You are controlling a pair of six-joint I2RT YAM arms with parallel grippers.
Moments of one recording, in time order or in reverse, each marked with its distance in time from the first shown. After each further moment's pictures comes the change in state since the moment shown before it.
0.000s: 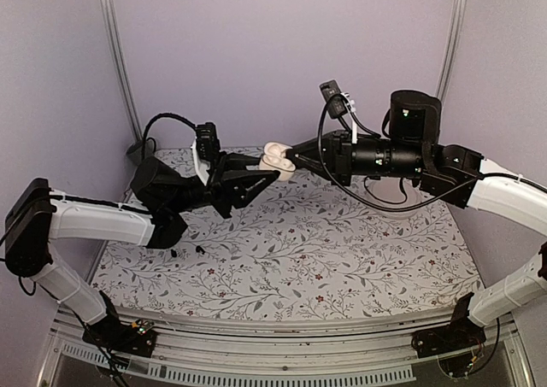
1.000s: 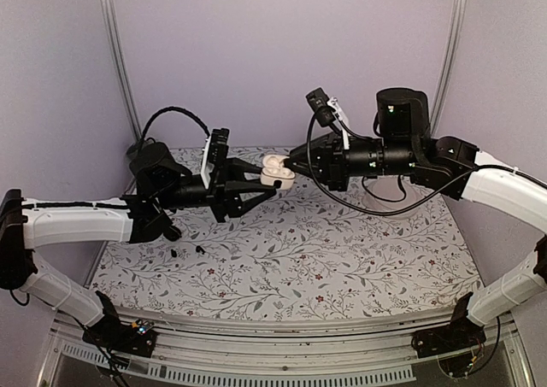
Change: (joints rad) left arm 0.024 -0.148 0.017 -0.516 0.025 0.225; right arm -0.012 0.048 0.073 -0.154 0.000 -0.201
